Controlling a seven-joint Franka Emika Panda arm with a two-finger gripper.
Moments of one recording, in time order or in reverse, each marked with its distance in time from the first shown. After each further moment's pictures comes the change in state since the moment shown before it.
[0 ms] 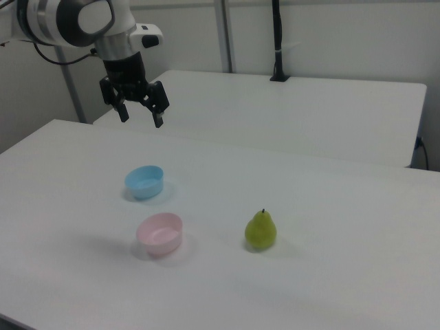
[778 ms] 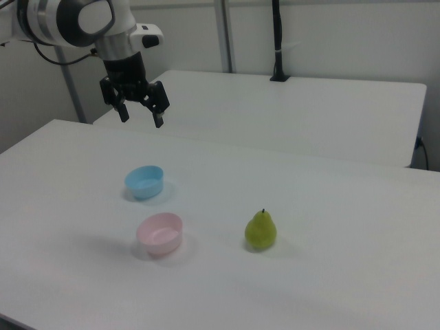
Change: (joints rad) arm 0.000 0.000 -0.001 0.000 0.000 0.000 -0.001
